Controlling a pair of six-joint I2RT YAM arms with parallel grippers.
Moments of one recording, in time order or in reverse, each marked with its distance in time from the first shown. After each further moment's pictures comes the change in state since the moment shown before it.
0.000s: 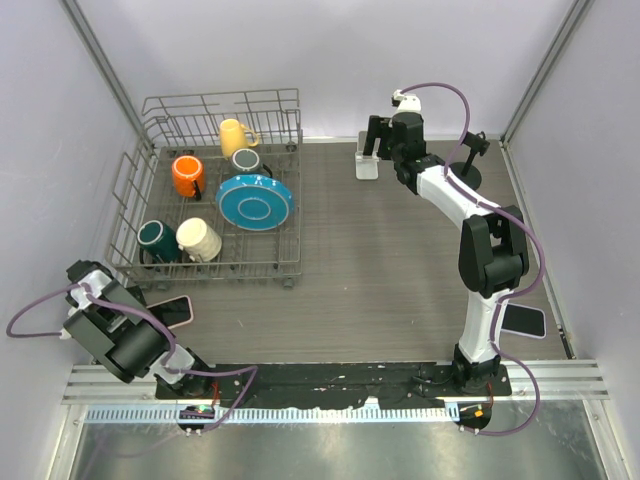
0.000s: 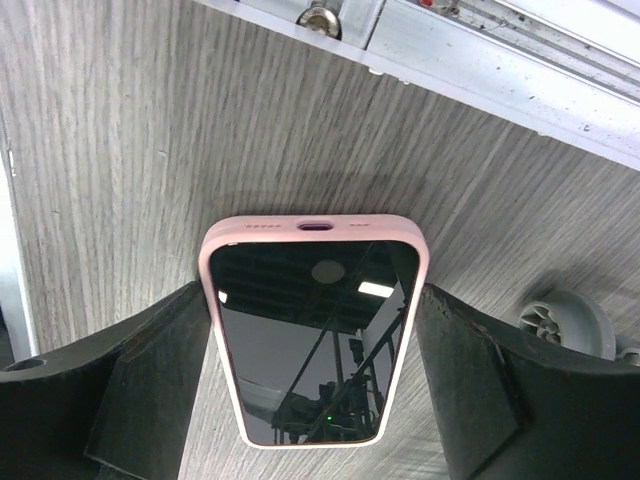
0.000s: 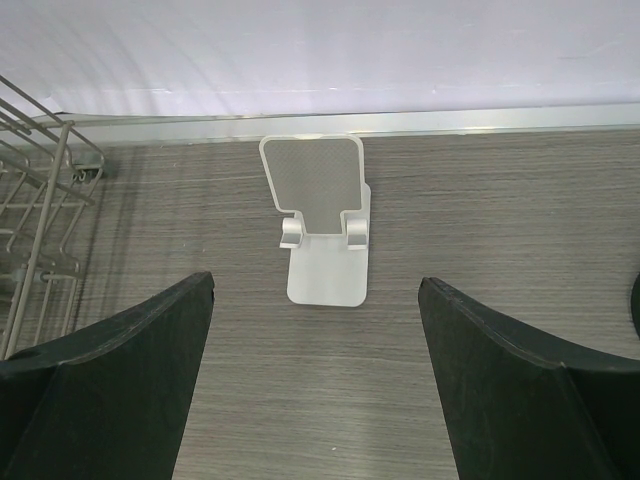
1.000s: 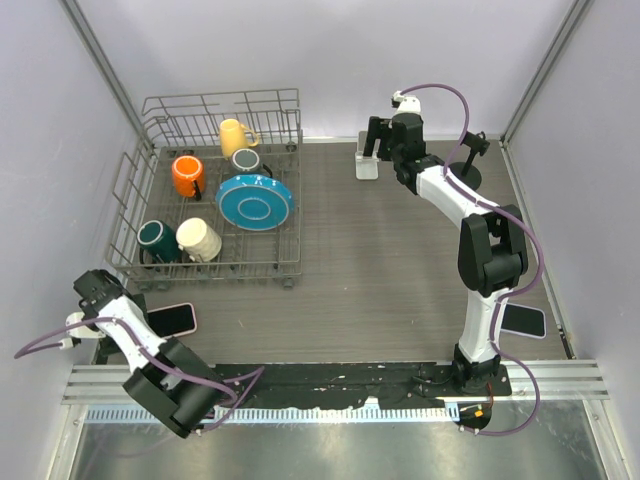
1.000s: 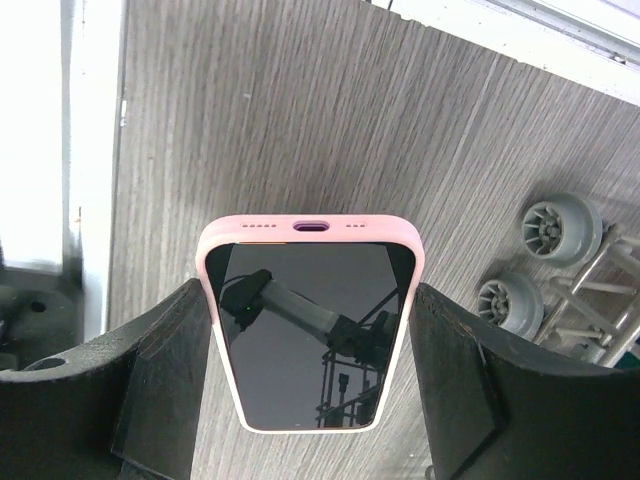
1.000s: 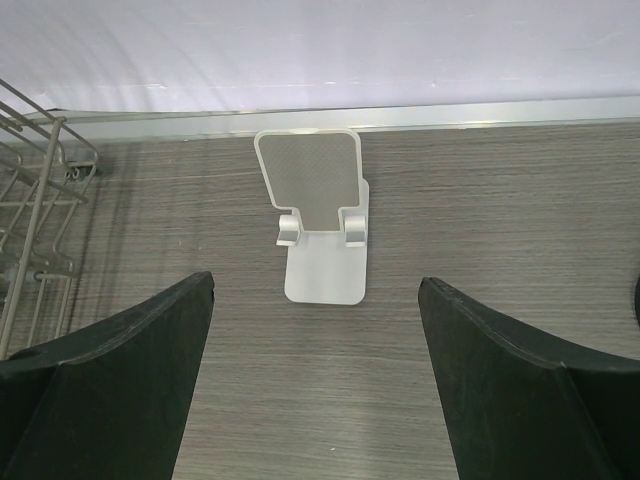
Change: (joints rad) left arm 0.000 -0.408 -0.132 -0.075 -0.034 0.034; right arm -0.002 0.010 0.000 0.000 0.000 0.005
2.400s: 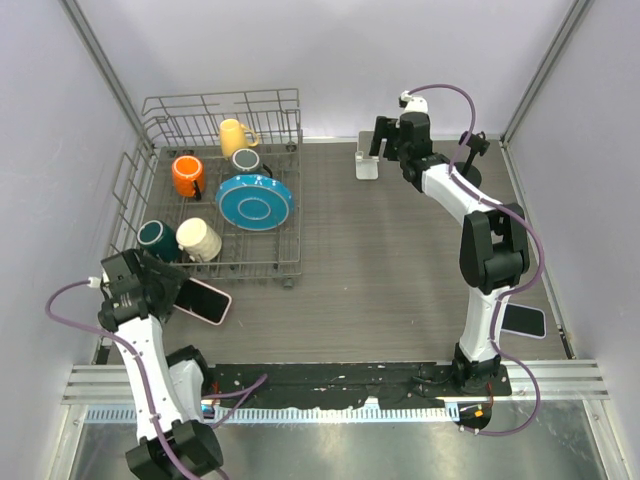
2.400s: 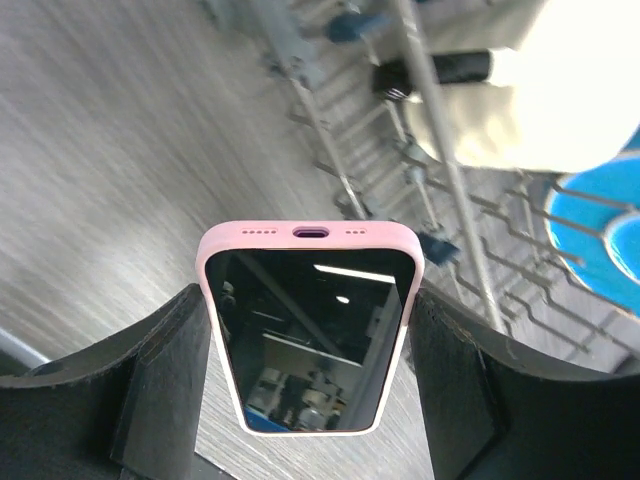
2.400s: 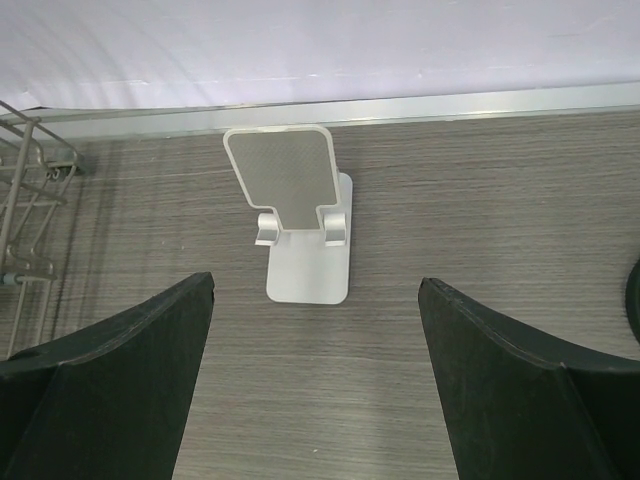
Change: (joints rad) left arm -0.404 -0.286 0.116 -0.140 0.257 0.242; right arm -0.040 0.015 0.007 -0.015 -0.038 0.006
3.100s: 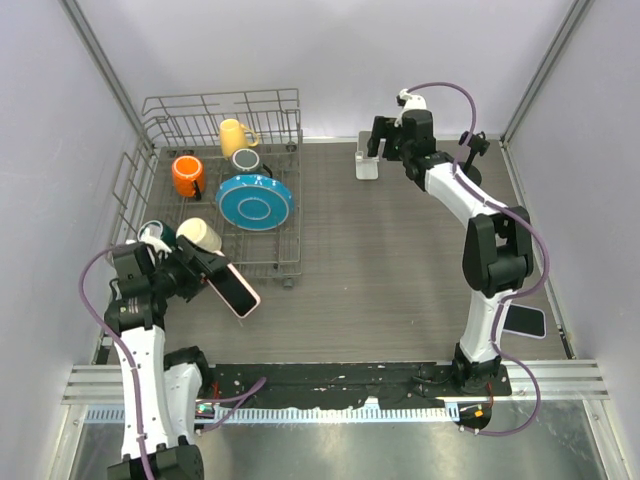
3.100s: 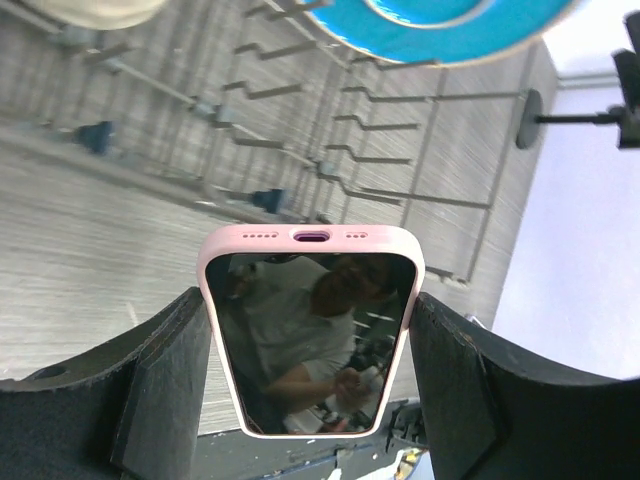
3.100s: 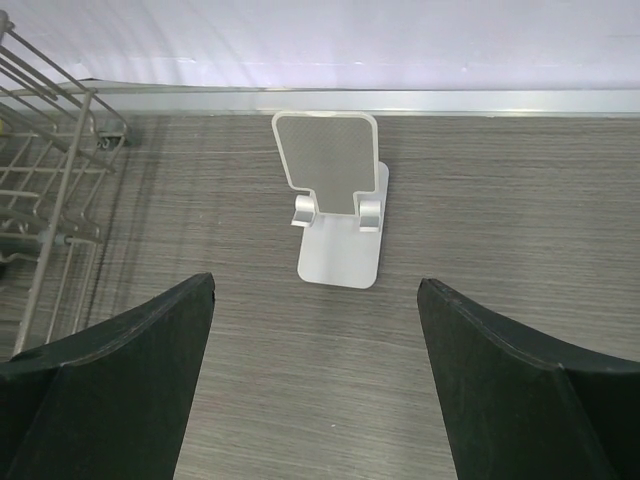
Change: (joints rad) left arm -0.179 -0.076 0.001 0.138 0.452 0.135; right arm -0.006 -0.026 0.004 -0.042 -0.108 -0.010
